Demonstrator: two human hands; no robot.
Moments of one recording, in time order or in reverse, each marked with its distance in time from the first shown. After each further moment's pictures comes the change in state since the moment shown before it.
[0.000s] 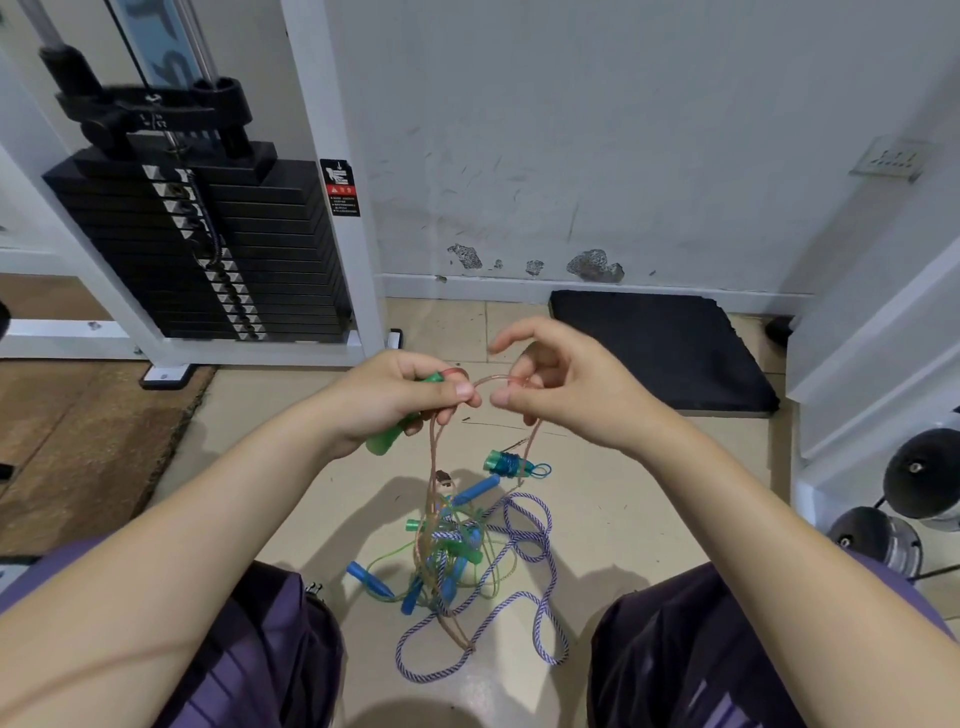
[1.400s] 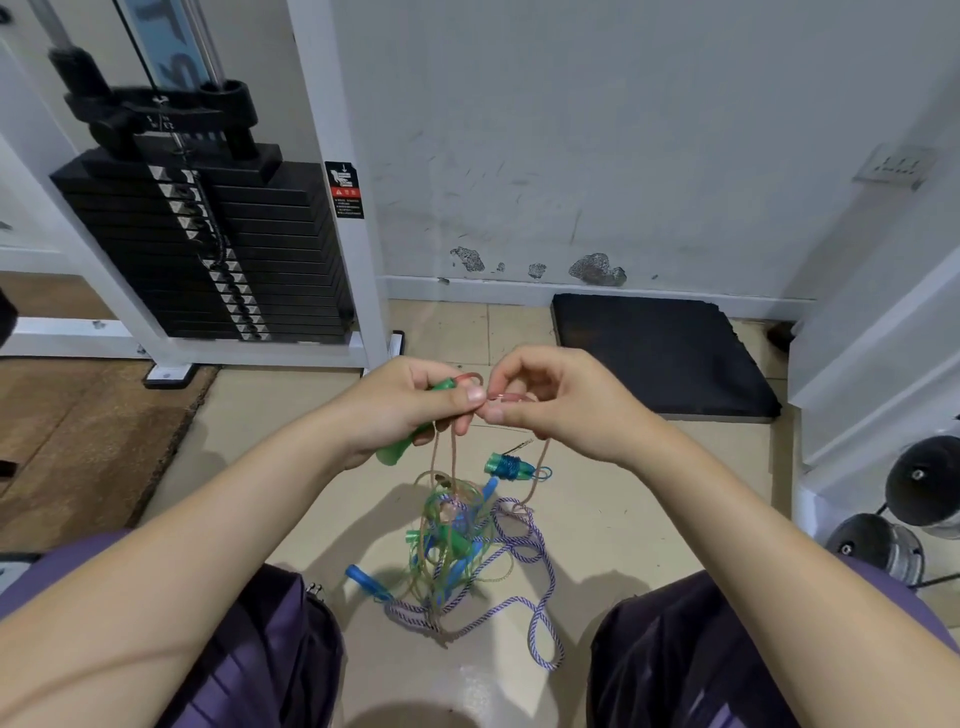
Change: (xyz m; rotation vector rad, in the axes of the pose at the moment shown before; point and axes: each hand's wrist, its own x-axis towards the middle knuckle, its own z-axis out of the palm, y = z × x) left_hand -0.004 0.002 0.011 -0.045 -0.029 0.043; right_hand -0.002 -0.005 0.010 -0.007 -0.047 0.025
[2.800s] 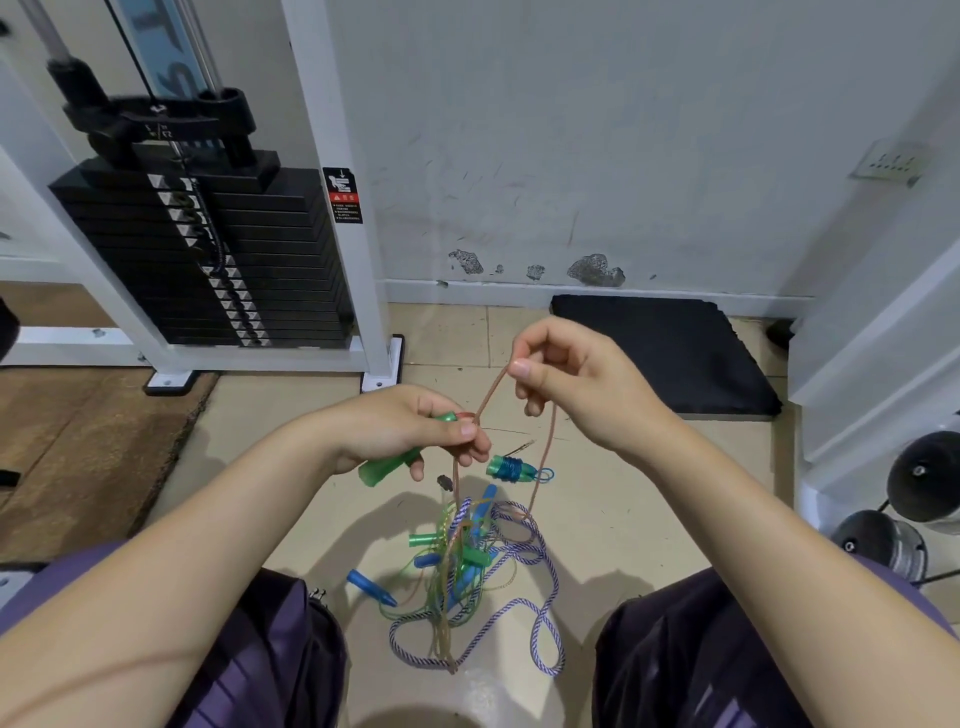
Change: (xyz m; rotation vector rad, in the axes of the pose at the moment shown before) left_hand 0.001 -0.008 -0.011 0.135 -0.199 -0.178; right_hand -0.001 -0.002 -0.007 0.101 0.127 -0.092
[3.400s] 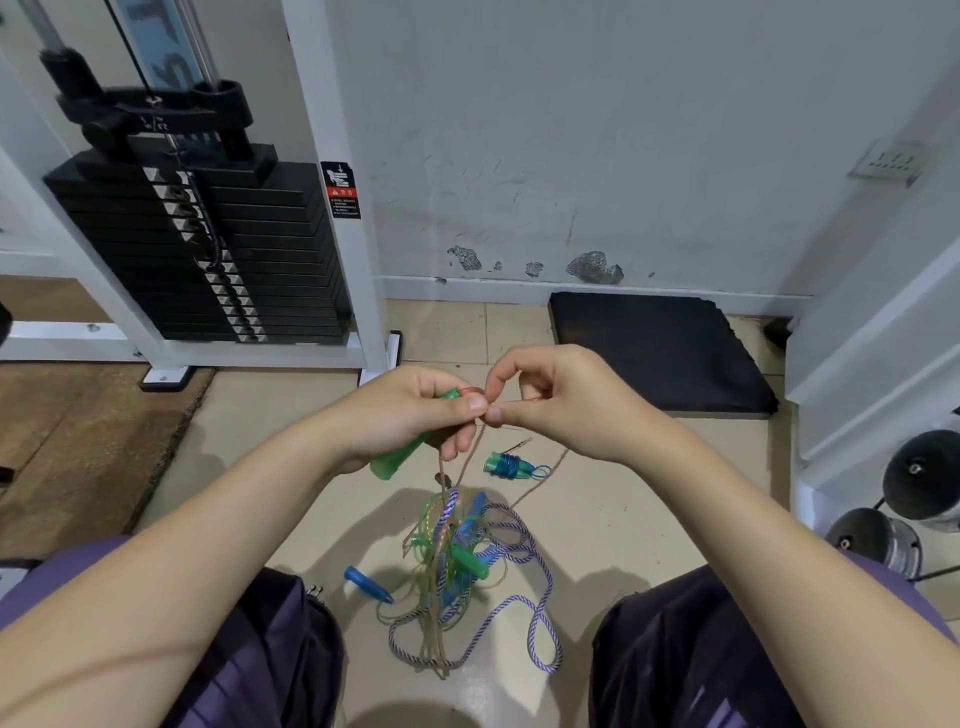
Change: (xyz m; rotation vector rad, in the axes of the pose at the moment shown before) left_hand -0.001 0.005 0.010 -0.162 0.076 0.193; right_hand 0.000 -0.008 0.006 -0.401 -0.124 0.065
